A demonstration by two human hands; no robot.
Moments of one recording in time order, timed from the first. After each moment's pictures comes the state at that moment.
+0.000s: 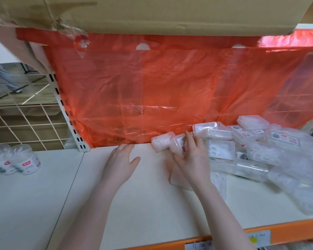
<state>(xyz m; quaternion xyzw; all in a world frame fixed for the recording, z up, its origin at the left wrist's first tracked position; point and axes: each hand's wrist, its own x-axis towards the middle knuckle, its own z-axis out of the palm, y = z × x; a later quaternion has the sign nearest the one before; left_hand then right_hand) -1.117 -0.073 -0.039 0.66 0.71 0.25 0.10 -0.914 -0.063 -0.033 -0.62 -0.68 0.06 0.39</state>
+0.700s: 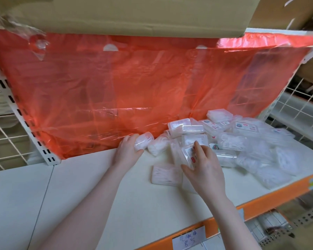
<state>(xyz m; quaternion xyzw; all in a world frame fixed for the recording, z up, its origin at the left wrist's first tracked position) -1.061 -0.002 -0.055 0.72 0.62 0.27 0.16 -0.856 -0.119 -0.029 -0.71 -0.63 -0.01 0.32</state>
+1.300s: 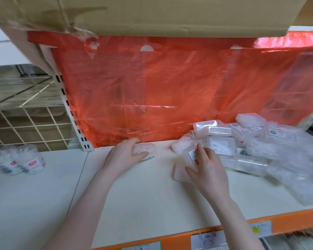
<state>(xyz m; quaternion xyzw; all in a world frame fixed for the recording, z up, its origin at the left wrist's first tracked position) -1.128 -0.070 -0.015 0.69 0.67 0.22 0.13 -0.890 -0.108 -0.036 -0.66 -0.69 0.03 0.29</state>
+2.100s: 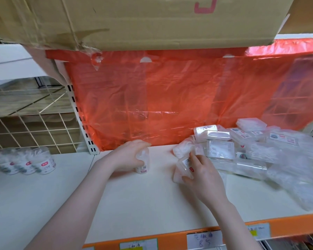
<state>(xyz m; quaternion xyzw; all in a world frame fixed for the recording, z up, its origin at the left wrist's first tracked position) -1.132 -0.067 0.009 0.78 0.60 0.06 0.17 -0.886 -0.114 -0.036 -0.61 -0.75 0.05 0.25</state>
